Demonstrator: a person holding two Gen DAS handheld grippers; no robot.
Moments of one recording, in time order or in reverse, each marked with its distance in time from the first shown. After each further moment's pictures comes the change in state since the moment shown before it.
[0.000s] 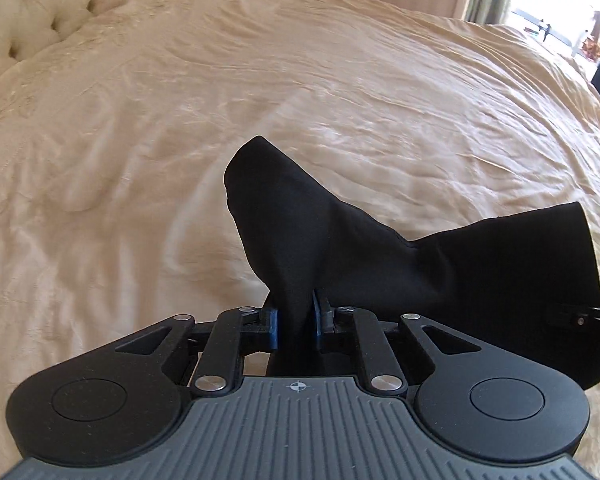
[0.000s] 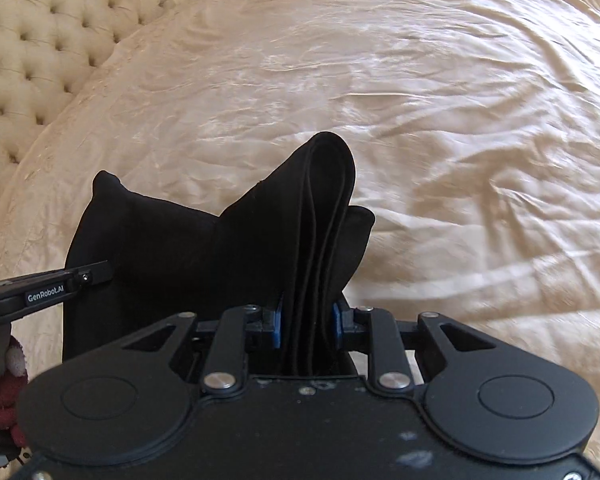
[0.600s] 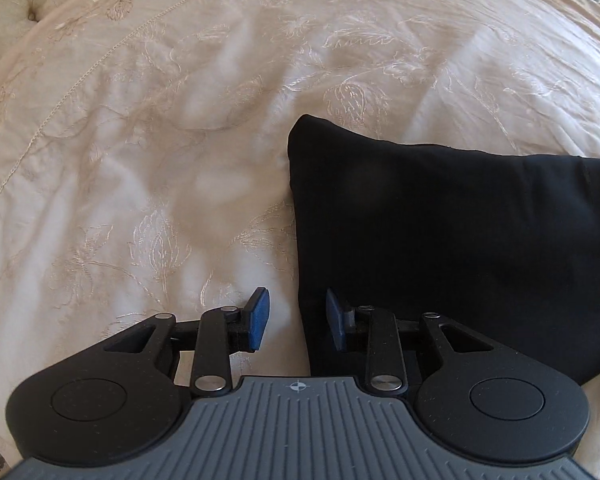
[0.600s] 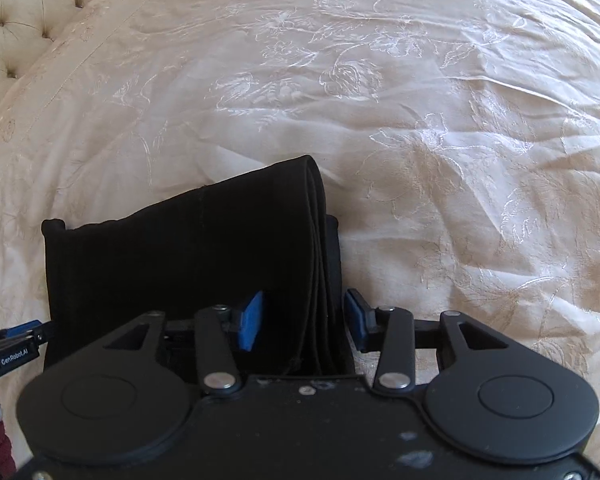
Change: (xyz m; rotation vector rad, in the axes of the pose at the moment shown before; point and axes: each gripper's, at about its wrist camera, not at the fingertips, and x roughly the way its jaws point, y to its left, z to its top) left arm 0.069 0.114 -0.016 -0.078 0.162 0.221; right arm 0.137 0.070 0.063 -0.056 0.128 -0.076
